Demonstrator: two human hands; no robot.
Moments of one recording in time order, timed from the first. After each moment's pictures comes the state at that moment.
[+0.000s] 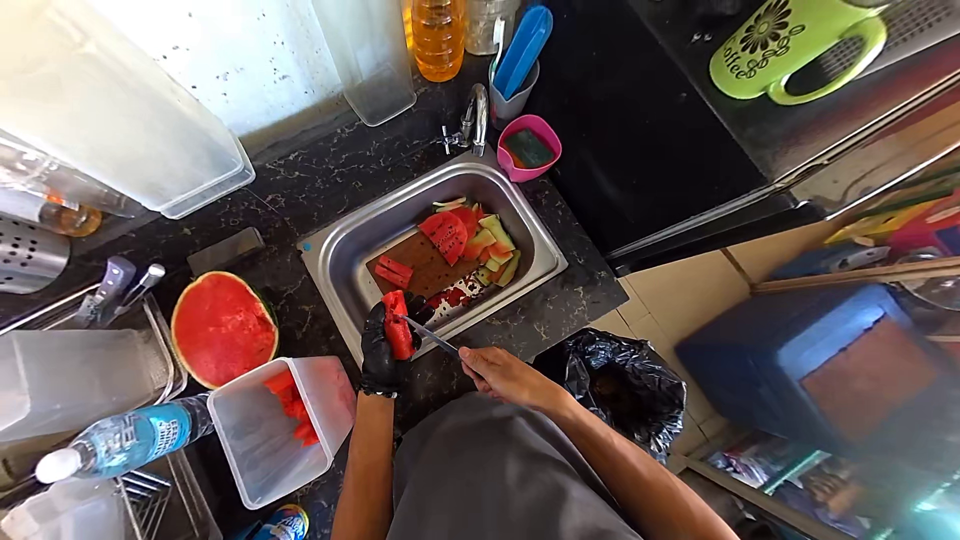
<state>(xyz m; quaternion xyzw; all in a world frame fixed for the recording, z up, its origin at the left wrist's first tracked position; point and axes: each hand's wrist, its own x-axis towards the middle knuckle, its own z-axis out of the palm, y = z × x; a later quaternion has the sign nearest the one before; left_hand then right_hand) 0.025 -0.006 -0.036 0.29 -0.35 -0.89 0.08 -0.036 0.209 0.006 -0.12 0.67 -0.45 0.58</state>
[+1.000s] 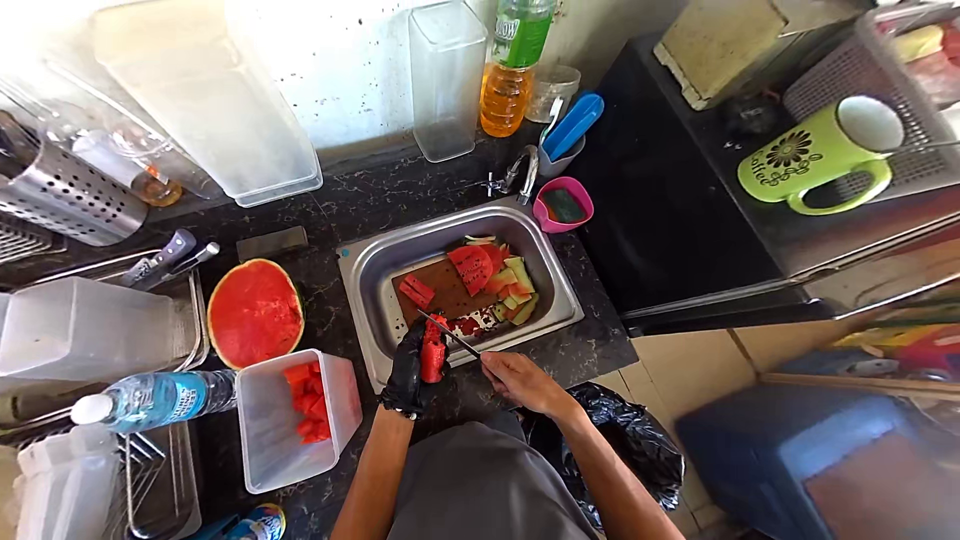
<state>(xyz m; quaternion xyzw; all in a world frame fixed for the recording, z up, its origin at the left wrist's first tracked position) 0.023 0.006 -0.008 0.36 -0.28 -0.89 0.05 -0.073 0.202 0.006 -0.22 0.72 -0.42 0.51</state>
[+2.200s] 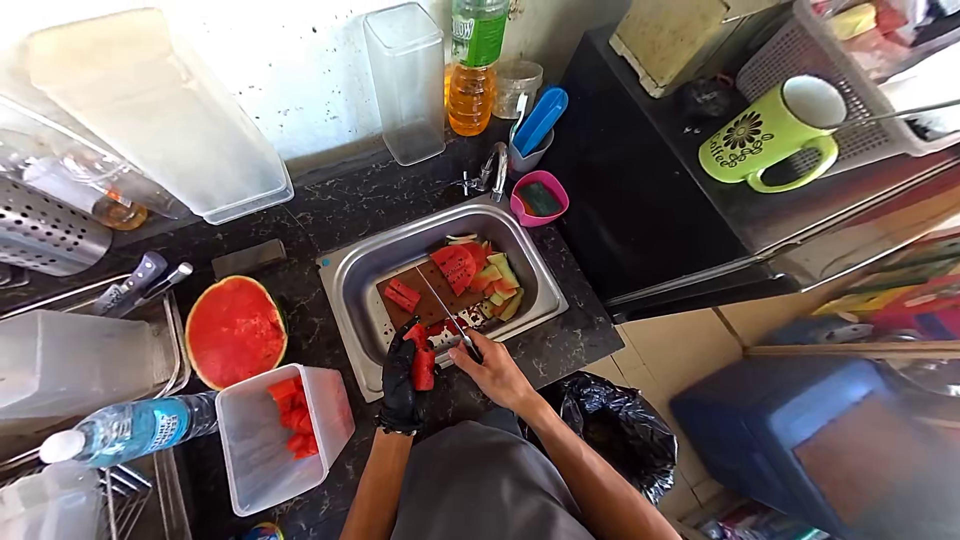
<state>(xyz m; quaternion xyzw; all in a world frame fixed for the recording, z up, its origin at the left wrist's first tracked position) 0.037 0.027 -0.023 0.29 -0.35 -0.87 0.16 -0.060 0.174 0.002 -0.22 0.77 -0.49 0.33</state>
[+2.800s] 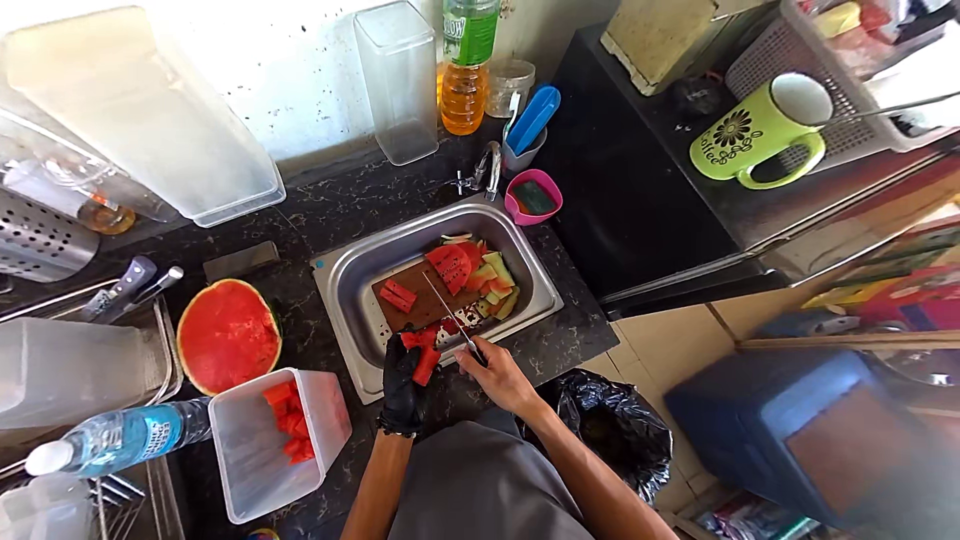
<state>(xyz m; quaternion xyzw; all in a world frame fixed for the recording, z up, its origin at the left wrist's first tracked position) 0.036 0.034 -0.043 0.27 -0.33 -0.89 0.18 -0.056 0.189 -0.005 -0.19 0.77 -0.50 0.35</state>
